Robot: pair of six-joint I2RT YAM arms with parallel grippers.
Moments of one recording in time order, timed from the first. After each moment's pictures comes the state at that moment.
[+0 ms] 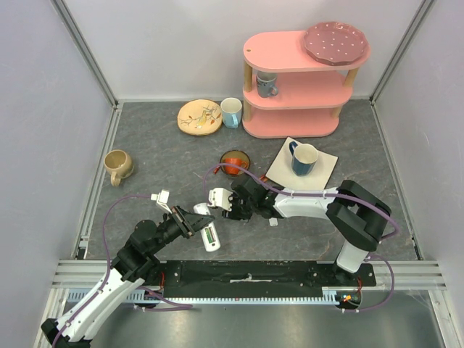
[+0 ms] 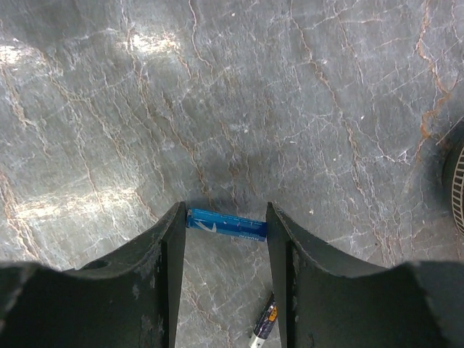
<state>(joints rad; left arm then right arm) -0.68 0.01 0.03 -0.10 0.17 -1.15 0.97 1.72 0.91 -0.05 -0.16 -0.51</state>
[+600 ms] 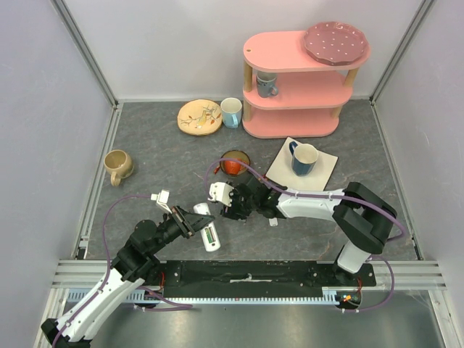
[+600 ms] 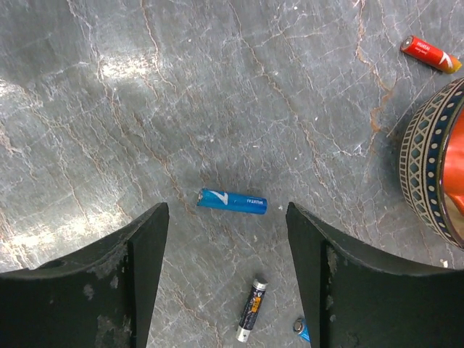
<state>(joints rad) -0.68 0.01 0.03 -0.10 0.17 -1.15 0.97 1.68 0.90 -0.01 -0.11 -0.46</state>
